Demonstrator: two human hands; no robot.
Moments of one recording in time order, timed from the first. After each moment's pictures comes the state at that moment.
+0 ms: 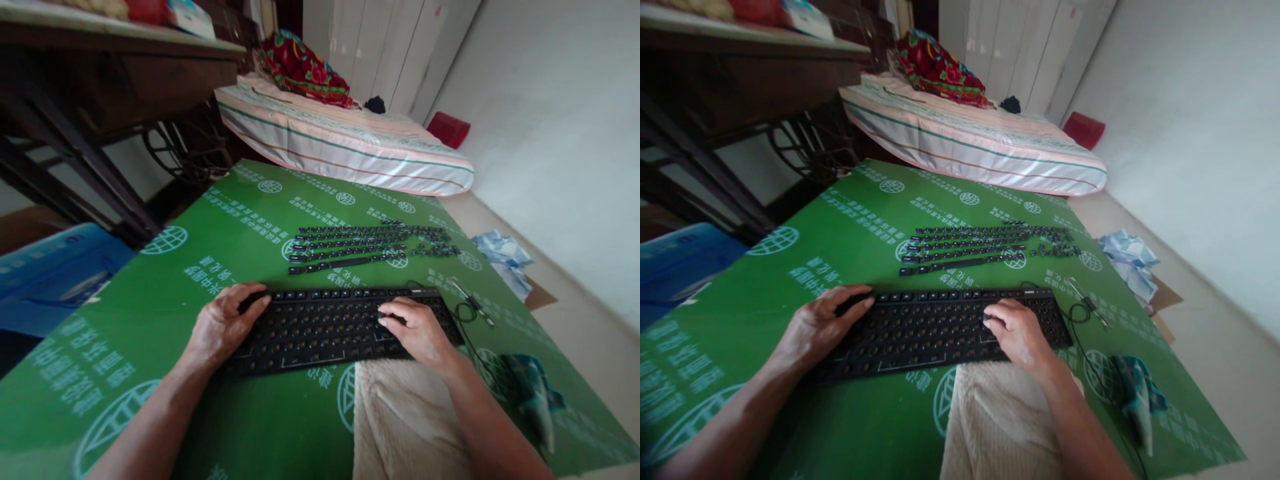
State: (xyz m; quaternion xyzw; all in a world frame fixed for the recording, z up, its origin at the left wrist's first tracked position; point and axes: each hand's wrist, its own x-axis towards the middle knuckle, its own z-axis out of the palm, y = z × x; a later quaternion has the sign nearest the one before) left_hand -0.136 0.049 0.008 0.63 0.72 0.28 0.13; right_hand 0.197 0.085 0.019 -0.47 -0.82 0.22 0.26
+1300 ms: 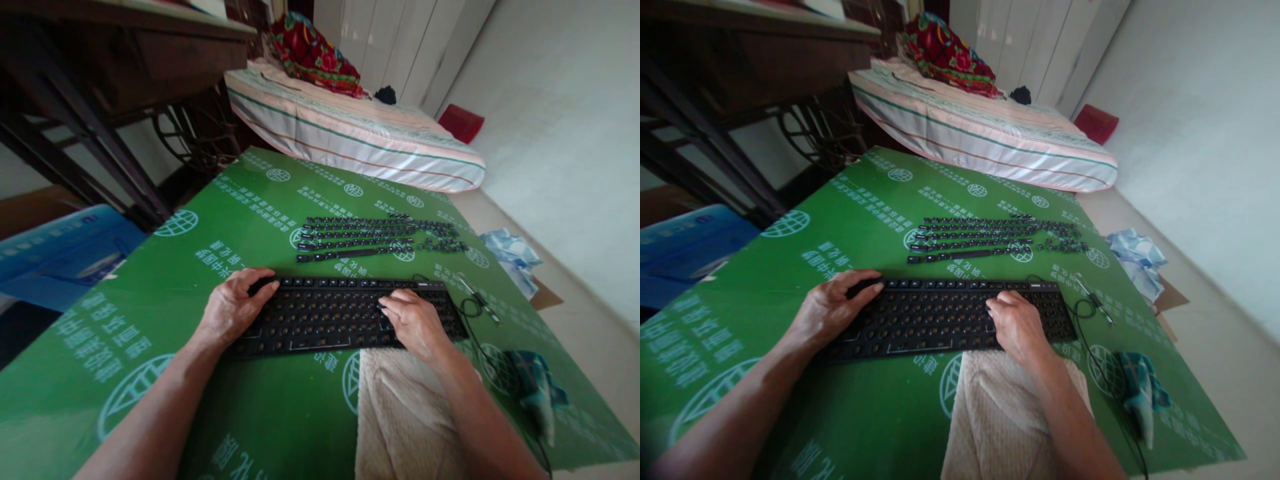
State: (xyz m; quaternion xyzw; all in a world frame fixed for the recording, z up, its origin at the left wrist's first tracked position) left_hand -0.130 0.048 0.012 0.62 0.72 0.29 0.13; right_hand 0.193 0.084 0.009 -0.44 -0.89 0.04 0.14
